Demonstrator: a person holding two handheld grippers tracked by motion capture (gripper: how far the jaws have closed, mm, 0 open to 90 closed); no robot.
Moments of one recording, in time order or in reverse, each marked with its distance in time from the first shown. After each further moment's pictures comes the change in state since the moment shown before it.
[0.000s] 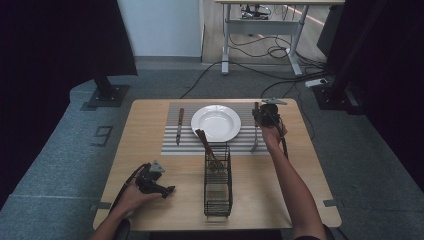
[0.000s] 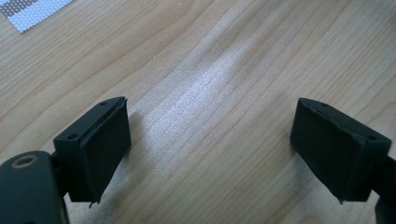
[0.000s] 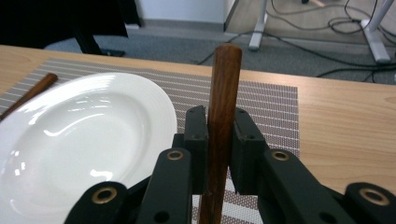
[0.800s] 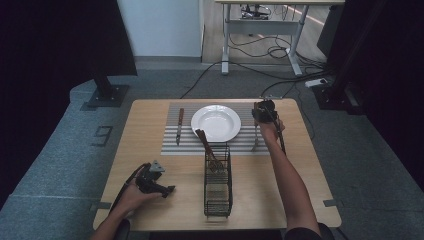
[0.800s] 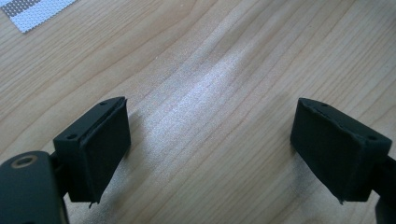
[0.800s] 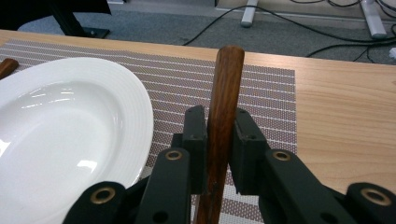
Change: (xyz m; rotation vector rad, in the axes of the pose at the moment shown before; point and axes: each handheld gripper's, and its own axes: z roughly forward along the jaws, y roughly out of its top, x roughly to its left) left arm 0.000 0.000 0.001 -0.005 0.004 -0.008; right arm -0.009 0.004 0.032 0.101 -0.039 0.011
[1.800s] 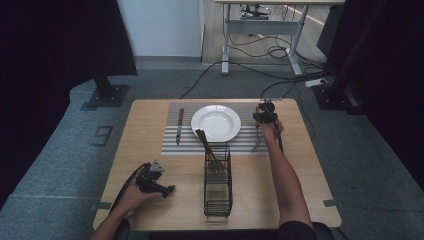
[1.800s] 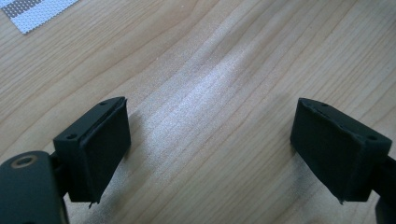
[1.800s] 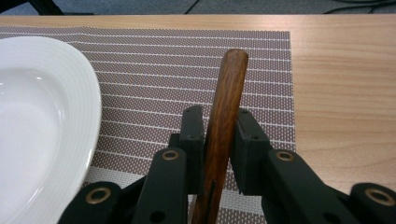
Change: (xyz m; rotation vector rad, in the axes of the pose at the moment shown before) left arm 0.001 0.000 0.000 -0.002 -0.001 -0.001; right arm -0.022 -0.012 0.039 0.093 -0.021 0.084
